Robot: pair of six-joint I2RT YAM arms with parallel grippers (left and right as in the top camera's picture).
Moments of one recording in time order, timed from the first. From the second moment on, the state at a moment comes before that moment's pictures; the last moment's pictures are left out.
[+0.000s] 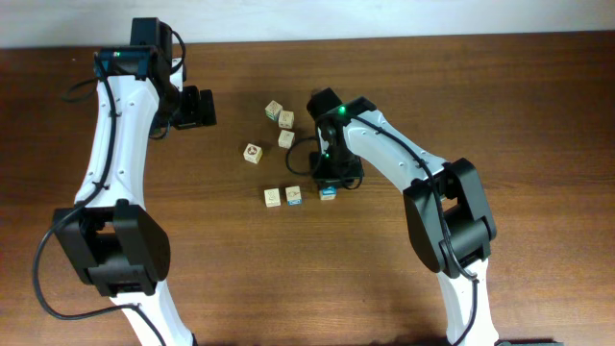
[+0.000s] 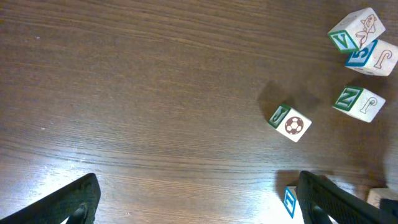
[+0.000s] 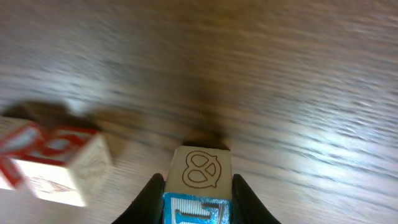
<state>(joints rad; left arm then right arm) 0.00 2.05 2.00 -1.29 -0.01 -0.14 0.49 2.24 1.75 -1.07 -0.22 0.37</state>
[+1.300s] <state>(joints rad) -0.26 2.05 1.53 -1.08 0.18 -0.15 0.46 2.14 1.57 -0.92 -0.33 0.31</state>
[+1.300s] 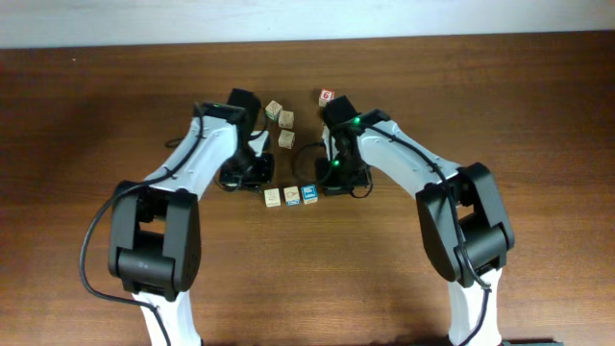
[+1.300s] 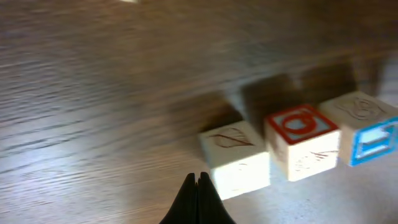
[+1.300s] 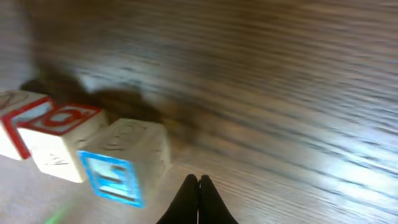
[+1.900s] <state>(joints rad) -0.19 2.05 1.57 -1.16 0.19 -0.10 0.53 2.14 1.57 -0.81 -0.38 0.34</state>
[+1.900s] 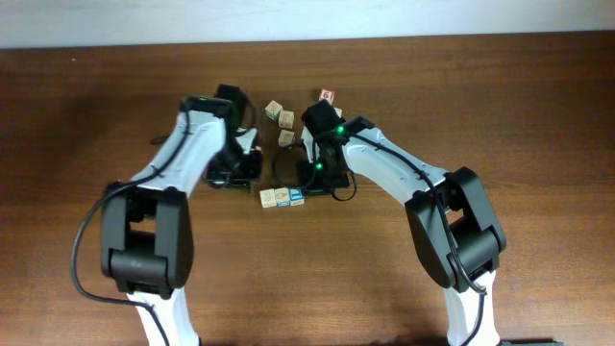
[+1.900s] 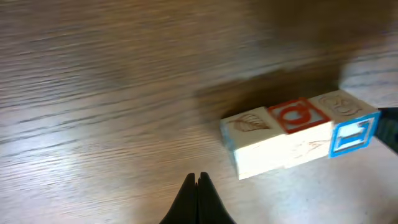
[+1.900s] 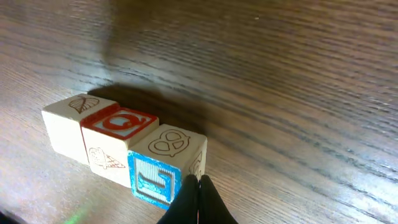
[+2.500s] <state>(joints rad) -0.11 2.05 1.28 -0.83 0.52 -0.05 0.50 2.14 1.57 -0.85 -0.39 0.42</state>
